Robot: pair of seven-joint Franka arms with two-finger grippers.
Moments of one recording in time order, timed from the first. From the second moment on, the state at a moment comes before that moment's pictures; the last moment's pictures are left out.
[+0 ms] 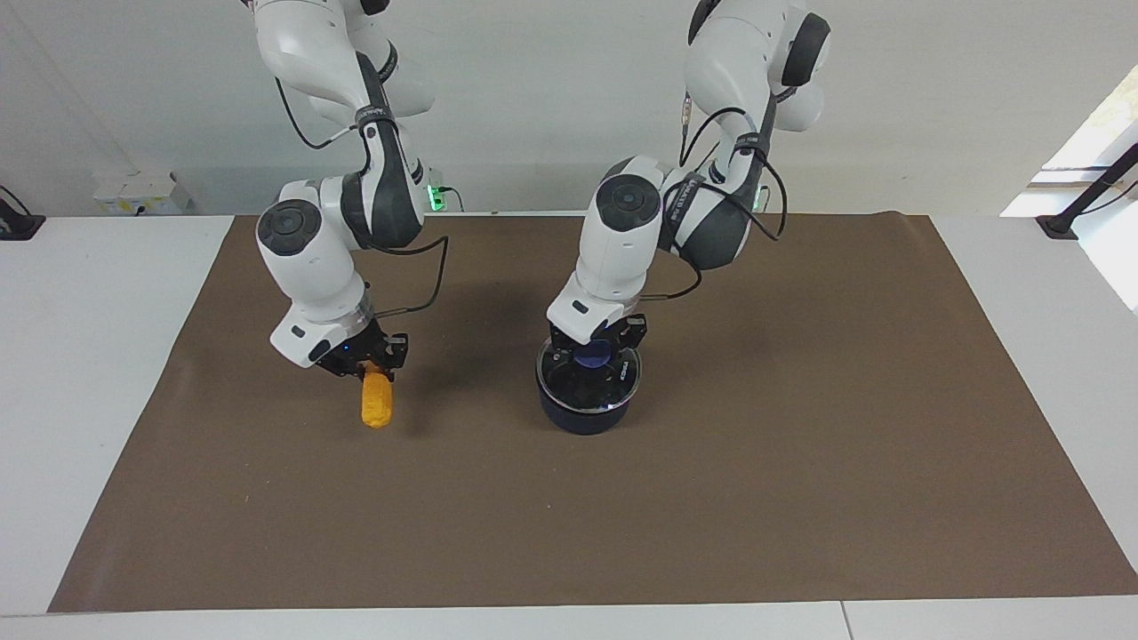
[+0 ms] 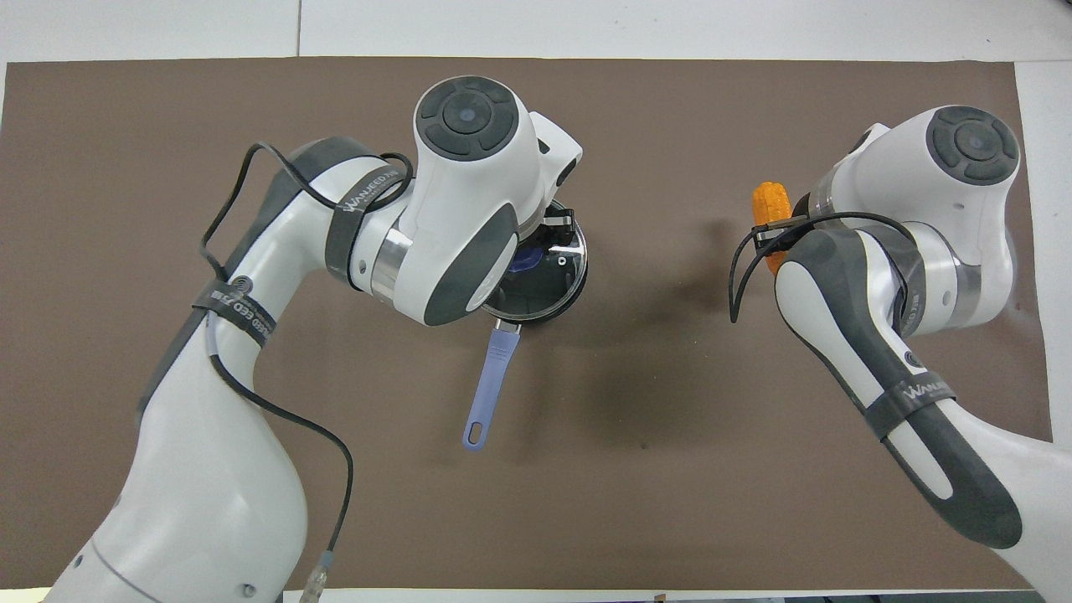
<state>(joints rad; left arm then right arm) -0.63 0.50 0.00 -1.30 -0.09 1.82 -0.59 0.10 0.24 0.02 -1.87 0.01 2.11 -0.02</state>
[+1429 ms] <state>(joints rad) 0.04 0.24 0.02 -1.91 -0.06 2.13 0.19 0.57 0.56 0.03 -1.47 0.01 2.07 0.60</state>
